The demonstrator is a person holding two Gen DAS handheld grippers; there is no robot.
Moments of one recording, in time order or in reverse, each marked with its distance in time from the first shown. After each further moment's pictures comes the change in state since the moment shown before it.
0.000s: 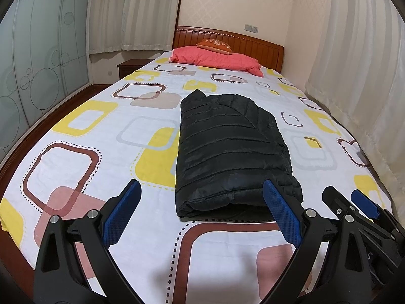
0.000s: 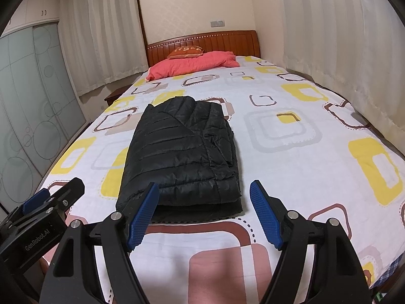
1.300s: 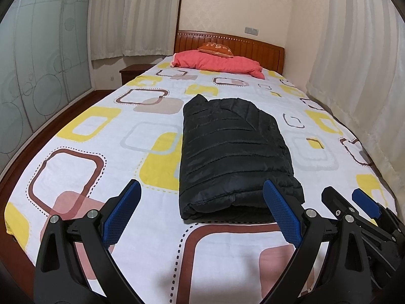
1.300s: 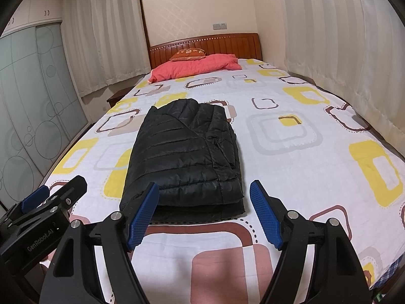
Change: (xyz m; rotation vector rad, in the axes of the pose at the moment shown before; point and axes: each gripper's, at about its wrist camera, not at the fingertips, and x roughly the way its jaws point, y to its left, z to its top) left arm -0.008 -0.003 -0.001 0.020 -0.025 0.022; right arm -0.003 0.005 0.001 -0.009 -0.014 0.005
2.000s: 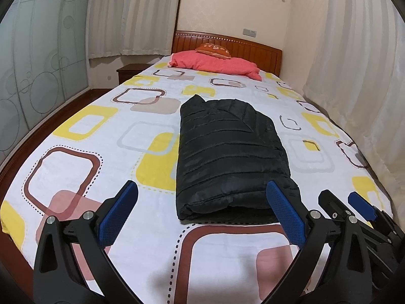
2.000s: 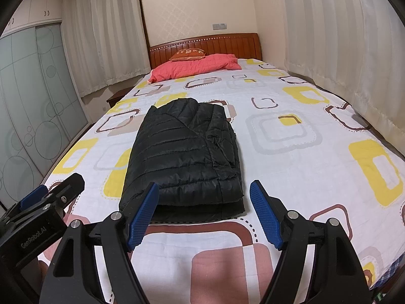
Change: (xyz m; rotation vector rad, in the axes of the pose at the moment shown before) left arm 0.002 0.006 0.002 -0.010 0.000 -0.038; right arm -0.001 -0.001 -0.002 0.001 0.001 0.004
